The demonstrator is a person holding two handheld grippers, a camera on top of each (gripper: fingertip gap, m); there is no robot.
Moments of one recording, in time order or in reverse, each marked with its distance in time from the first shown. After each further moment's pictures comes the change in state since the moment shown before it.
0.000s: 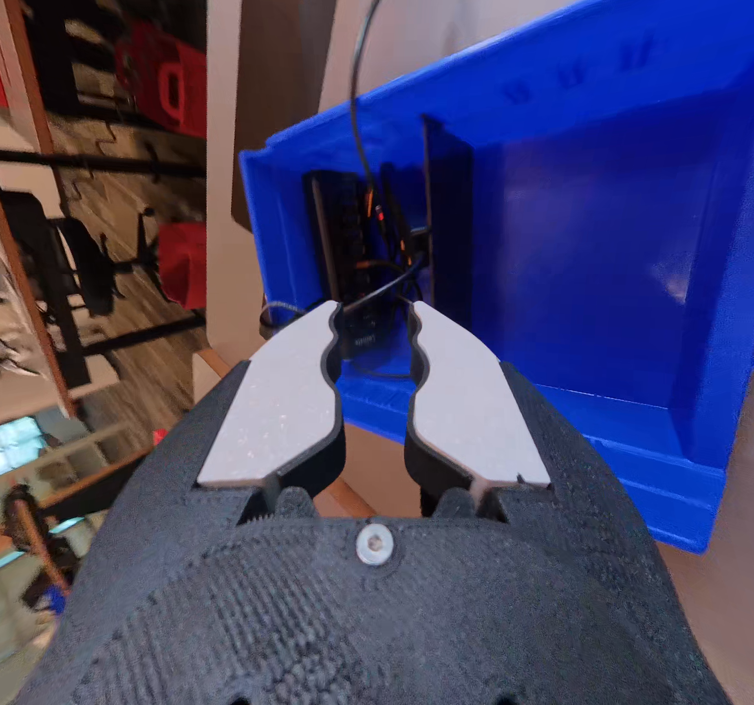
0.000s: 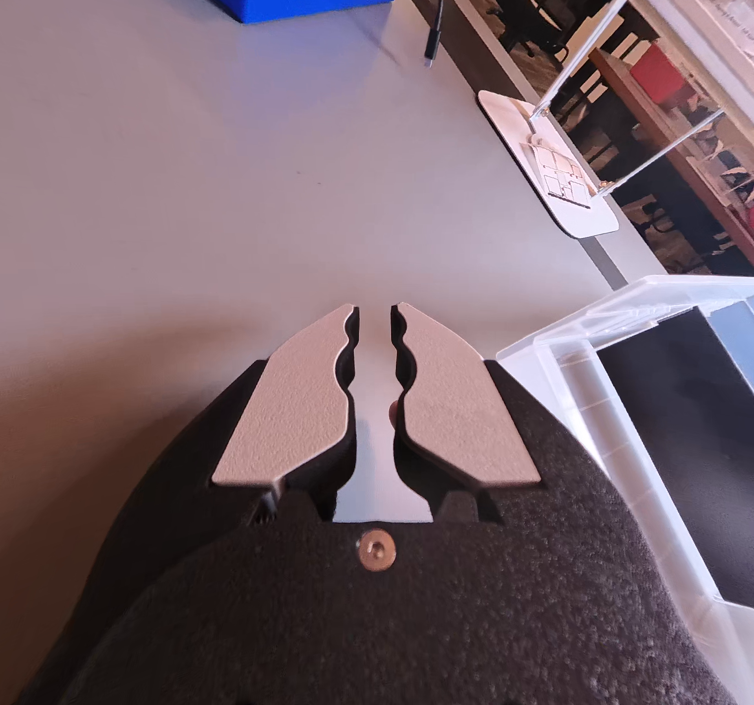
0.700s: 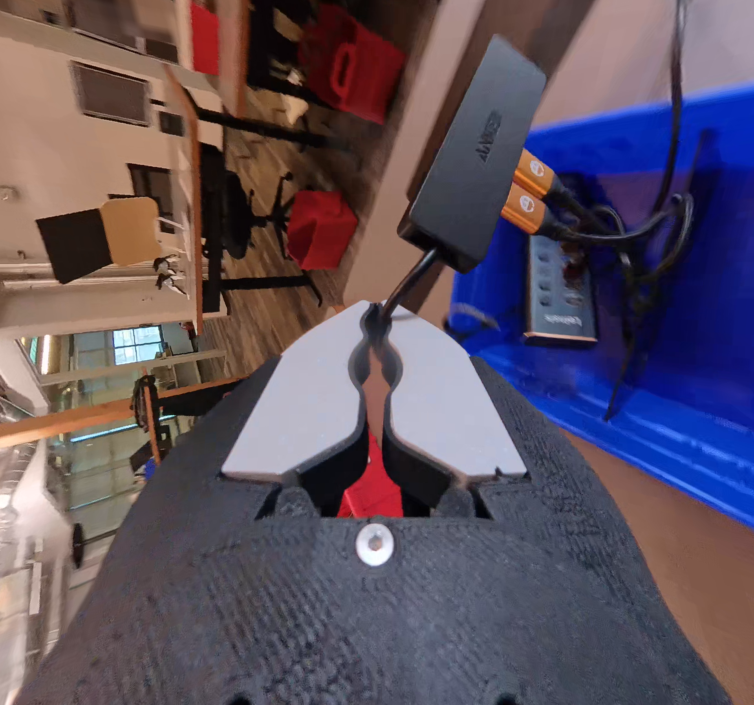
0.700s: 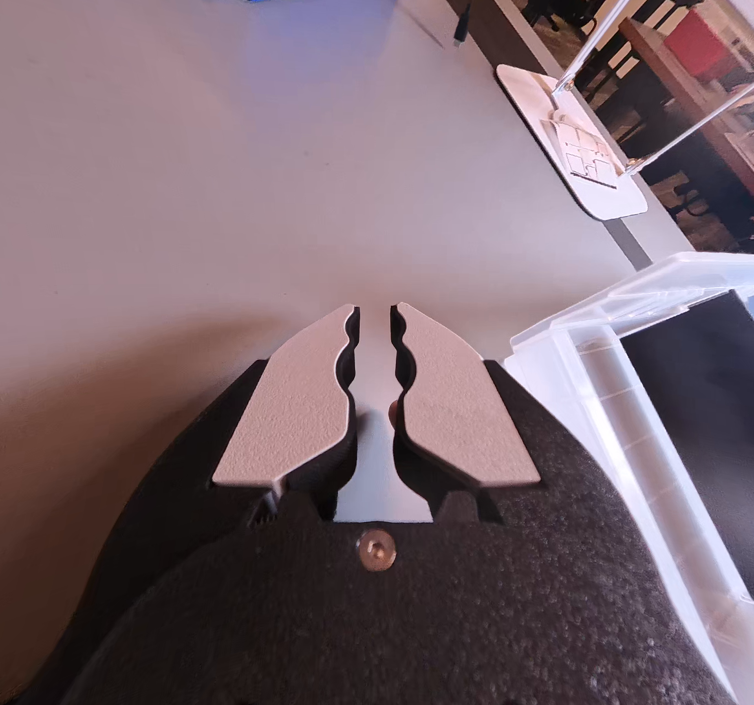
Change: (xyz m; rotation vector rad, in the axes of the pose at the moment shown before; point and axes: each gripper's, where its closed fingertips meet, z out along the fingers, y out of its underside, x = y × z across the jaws) left arm -0.120 0.003 -0.066 -0.023 -0.338 -0.091; right arm -0.004 0.010 0.000 -0.032 -0.043 0.026
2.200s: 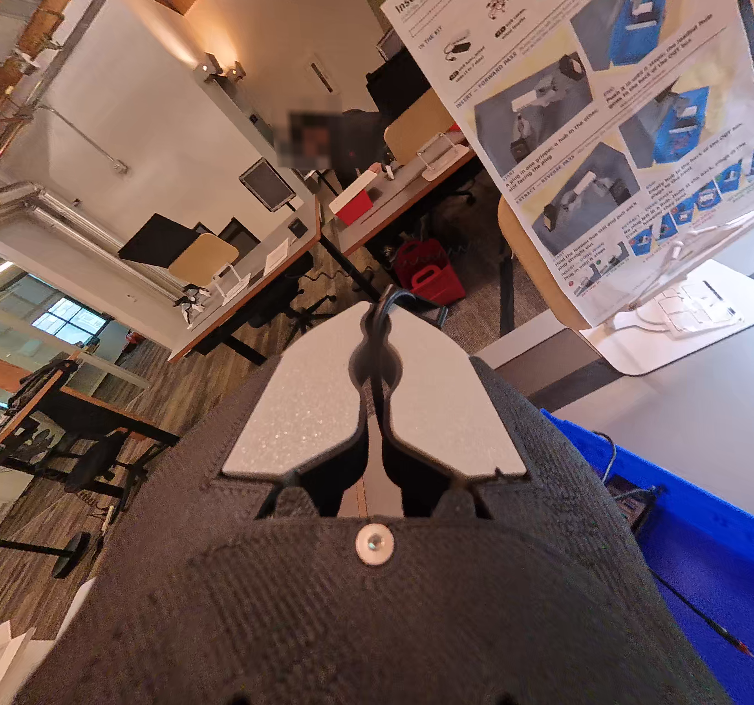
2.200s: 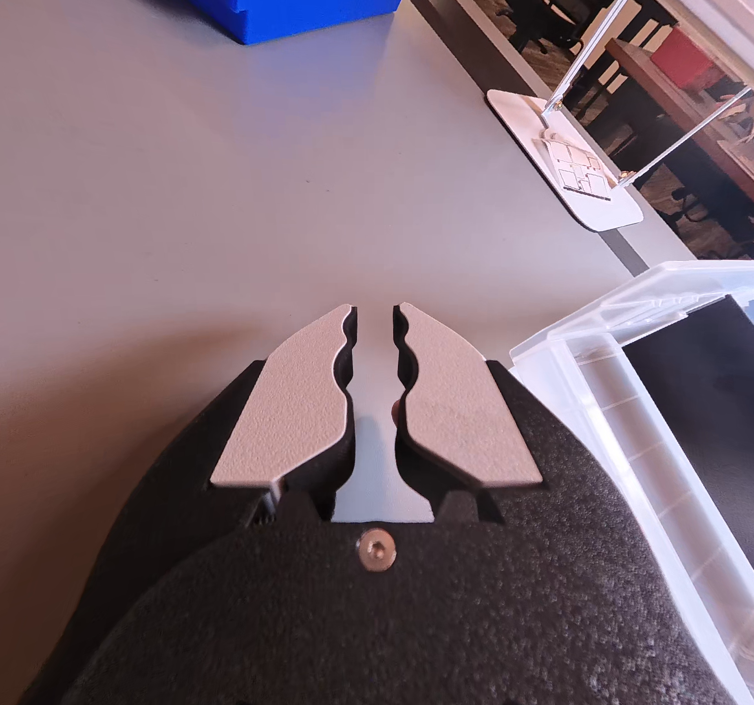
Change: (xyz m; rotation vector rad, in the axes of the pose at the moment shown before) left arm -0.175 -0.064 -0.133 0.442 -0.226 -0.566; right arm 0.001 -0.010 -0.002 0.056 0.003 0.041
